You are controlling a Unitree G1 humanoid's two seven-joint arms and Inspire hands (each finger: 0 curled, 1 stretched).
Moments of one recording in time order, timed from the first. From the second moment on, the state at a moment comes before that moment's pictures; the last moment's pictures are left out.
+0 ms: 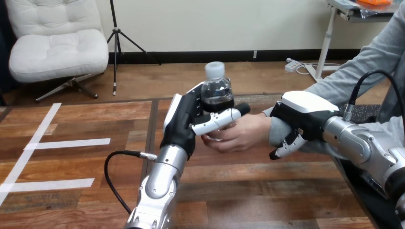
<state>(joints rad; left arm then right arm) -0.49 -0.08 -0.04 0.78 0.07 -0.40 -0.06 -0.83 -0.54 0.48 1.15 -0.63 -0.50 0.08</state>
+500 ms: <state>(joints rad) -0.49 -0.07 -0.04 0.78 0.08 -0.38 -0.07 -0.83 -0.54 0.48 1.15 -0.63 -0.50 0.08</state>
